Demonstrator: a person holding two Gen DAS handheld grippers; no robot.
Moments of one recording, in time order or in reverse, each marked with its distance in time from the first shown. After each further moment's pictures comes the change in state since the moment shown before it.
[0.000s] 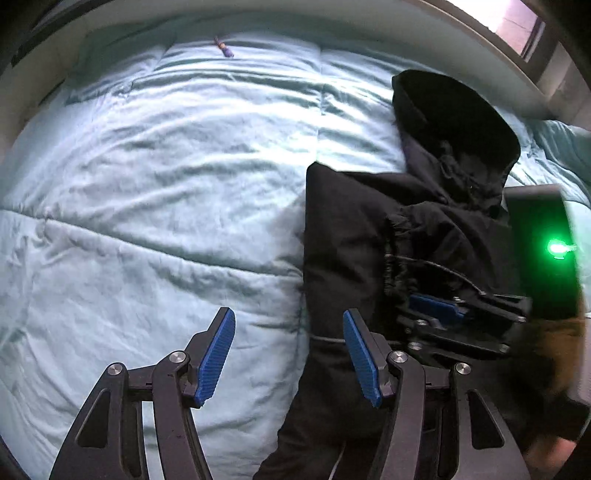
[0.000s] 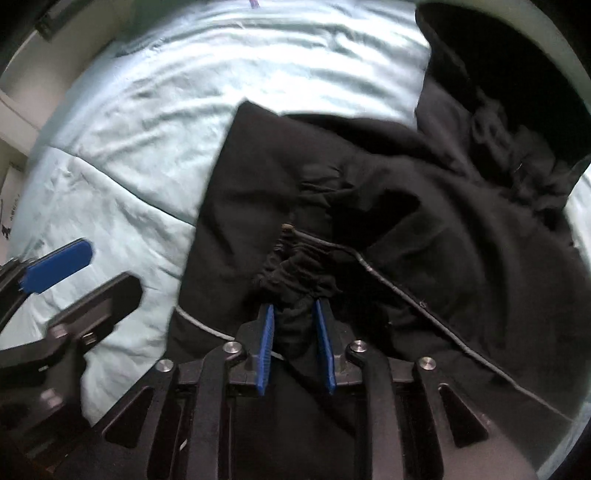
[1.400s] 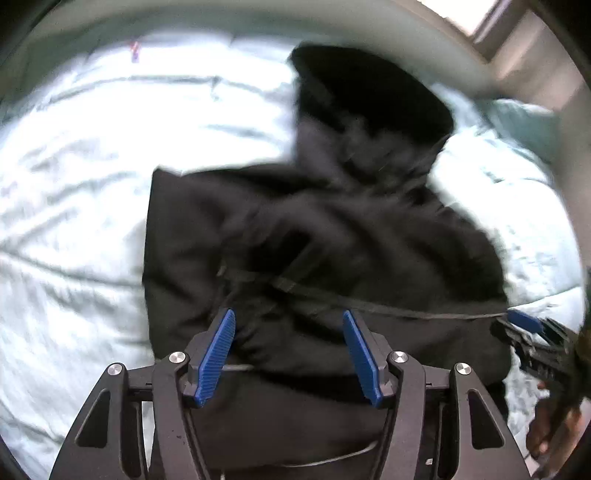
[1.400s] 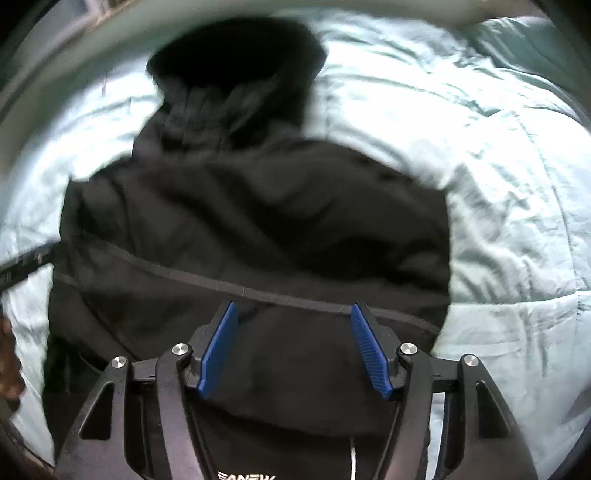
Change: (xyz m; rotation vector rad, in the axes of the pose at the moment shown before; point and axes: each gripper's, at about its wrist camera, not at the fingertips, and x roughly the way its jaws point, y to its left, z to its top) left arm 0.040 -0.095 -0.005 0.060 0.045 -0.169; right arm -0.093 -0.215 -0.124 0.288 -0.096 -0.212
